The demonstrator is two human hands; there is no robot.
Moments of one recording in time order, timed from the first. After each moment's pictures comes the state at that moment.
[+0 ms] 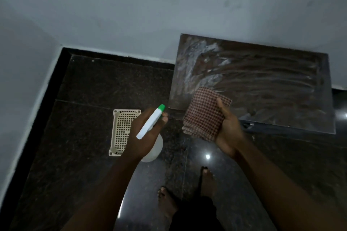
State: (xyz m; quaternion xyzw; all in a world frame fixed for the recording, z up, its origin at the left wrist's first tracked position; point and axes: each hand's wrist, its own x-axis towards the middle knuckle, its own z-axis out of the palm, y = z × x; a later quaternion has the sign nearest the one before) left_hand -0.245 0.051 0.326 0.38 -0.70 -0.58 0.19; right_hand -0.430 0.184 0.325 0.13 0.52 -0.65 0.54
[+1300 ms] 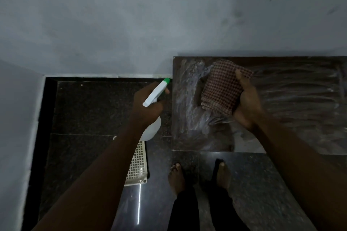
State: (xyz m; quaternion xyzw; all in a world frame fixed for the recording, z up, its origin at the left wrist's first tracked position) left_hand -0.402 -0.124 0.277 0.28 -0.79 -0.52 0.16; right_hand -0.581 0.064 0.310 0.16 0.56 -0.68 0.45
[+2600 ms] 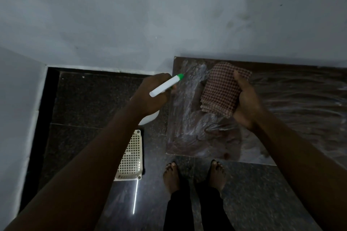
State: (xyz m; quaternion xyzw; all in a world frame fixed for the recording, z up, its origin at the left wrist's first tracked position) left_hand -0.442 -0.144 0.283 0.16 -0.85 -0.49 0.08; right_hand -0.612 0.055 0.295 0.15 0.56 -0.65 0.50
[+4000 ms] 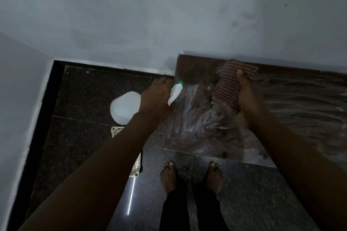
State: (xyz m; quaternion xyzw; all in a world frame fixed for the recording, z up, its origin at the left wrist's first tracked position) left_hand -0.432 -0.101 0.278 0.29 -0.93 -0.22 -0.01; right_hand -0.607 0.057 0.292 0.07 0.70 -0.60 0.39
